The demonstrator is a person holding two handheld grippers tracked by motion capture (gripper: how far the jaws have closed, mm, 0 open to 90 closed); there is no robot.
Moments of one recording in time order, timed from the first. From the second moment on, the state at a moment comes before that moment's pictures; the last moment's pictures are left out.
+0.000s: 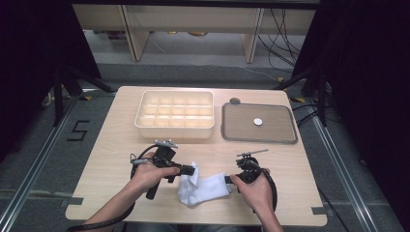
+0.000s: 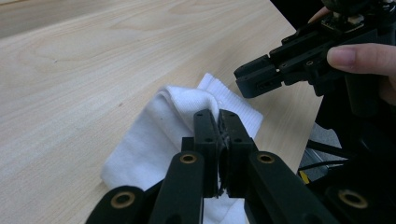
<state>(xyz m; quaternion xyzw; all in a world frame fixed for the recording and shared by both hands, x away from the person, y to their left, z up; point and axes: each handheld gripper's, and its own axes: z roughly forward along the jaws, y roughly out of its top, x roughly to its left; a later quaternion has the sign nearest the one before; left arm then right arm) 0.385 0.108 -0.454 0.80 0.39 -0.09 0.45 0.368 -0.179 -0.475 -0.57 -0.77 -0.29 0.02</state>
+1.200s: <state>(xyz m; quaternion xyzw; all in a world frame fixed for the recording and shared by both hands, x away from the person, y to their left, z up) 0.382 0.078 -0.457 0.82 0.36 -0.11 0.42 0.364 -0.163 -0.489 -0.57 -0.77 -0.28 0.04</state>
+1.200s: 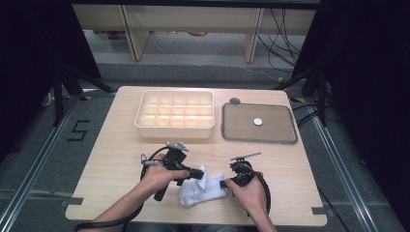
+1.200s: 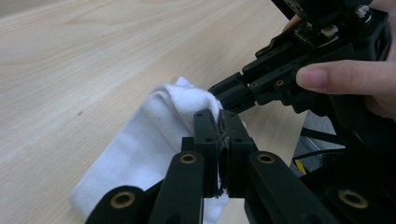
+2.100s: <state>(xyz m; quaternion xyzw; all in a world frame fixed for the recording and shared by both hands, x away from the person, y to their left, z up) 0.384 0.048 -0.477 0.83 0.36 -0.12 0.40 0.367 -0.174 -0.488 -0.57 -0.78 -0.27 0.03</state>
